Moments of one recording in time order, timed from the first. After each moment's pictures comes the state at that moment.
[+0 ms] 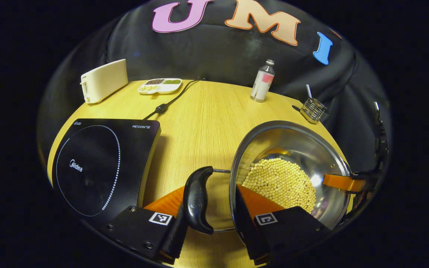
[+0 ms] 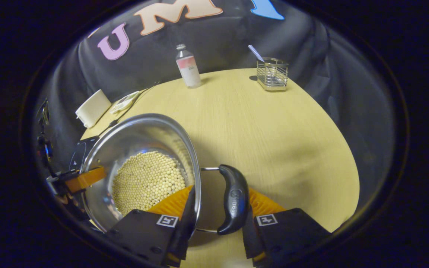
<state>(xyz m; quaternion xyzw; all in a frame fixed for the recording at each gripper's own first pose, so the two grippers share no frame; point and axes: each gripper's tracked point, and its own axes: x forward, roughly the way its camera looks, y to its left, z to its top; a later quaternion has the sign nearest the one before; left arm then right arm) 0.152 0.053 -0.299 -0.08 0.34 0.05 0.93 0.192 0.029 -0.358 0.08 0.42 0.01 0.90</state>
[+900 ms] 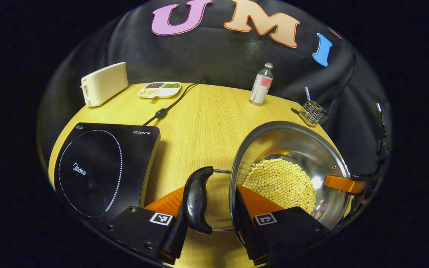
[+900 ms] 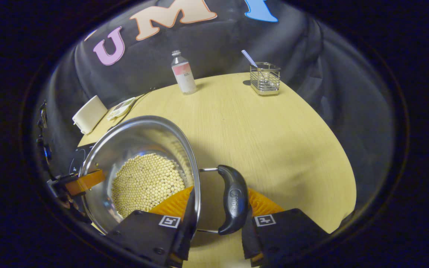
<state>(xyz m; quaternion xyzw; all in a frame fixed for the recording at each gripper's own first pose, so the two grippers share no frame) 0.154 0.049 -0.282 -0.08 0.33 0.05 0.94 0.189 0.022 -0.338 0.09 0.40 -0.01 0.91</state>
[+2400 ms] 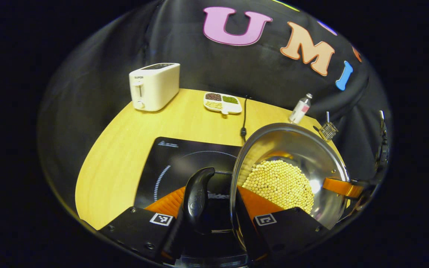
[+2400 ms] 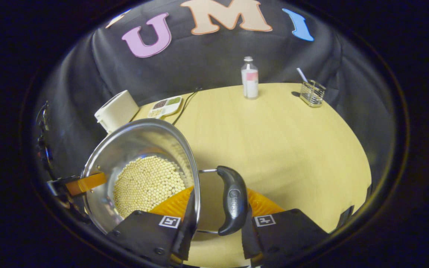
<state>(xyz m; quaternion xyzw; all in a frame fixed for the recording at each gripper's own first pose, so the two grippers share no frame) 0.077 0.293 -0.219 -0.11 0.33 0.07 0.93 0.179 0.287 -0.279 0.09 0.40 0.01 0.91</state>
